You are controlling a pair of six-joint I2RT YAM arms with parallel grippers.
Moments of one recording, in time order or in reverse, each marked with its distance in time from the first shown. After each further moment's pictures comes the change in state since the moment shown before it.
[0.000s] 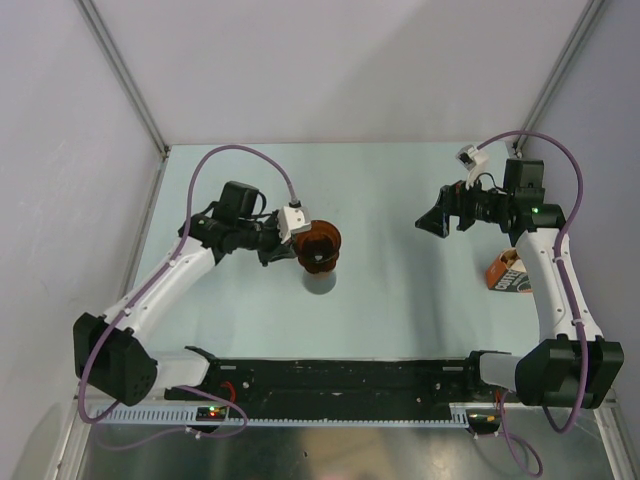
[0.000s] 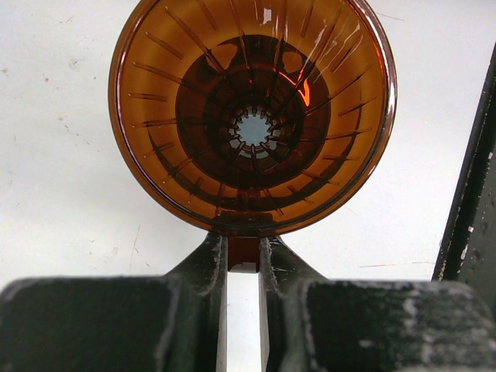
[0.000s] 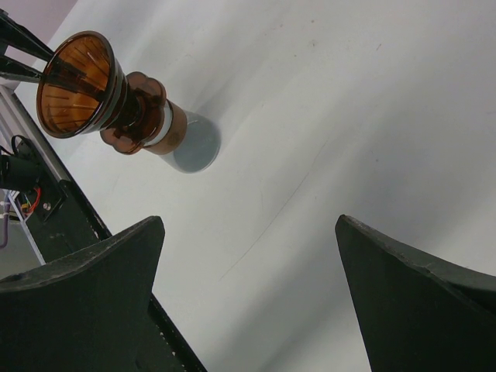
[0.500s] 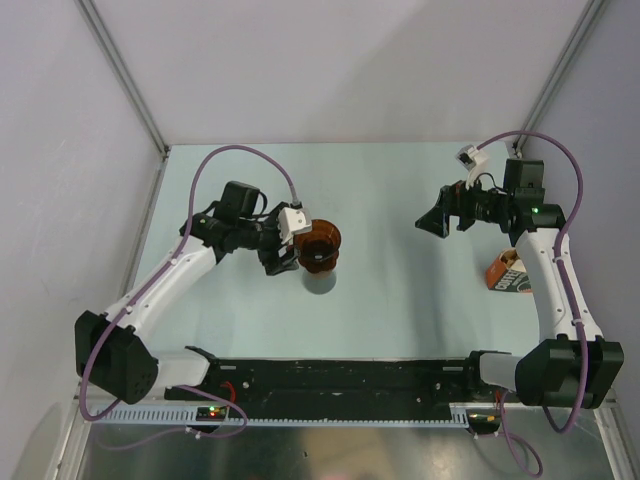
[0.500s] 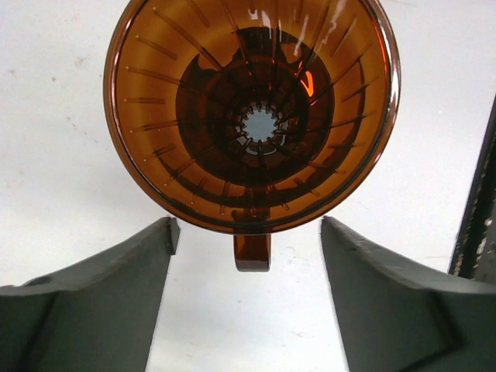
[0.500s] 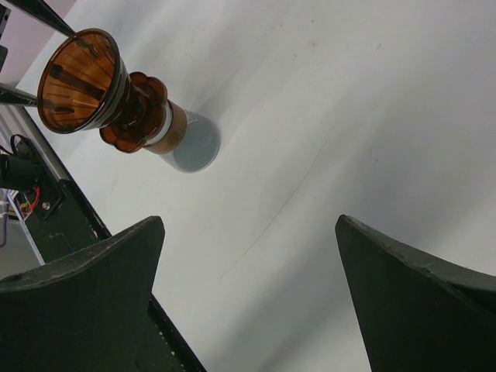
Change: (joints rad) left arm 0.000 0.011 0.002 0.000 -0.014 0.039; right arm 0.000 0.000 0.000 -0.001 0.000 -0.001
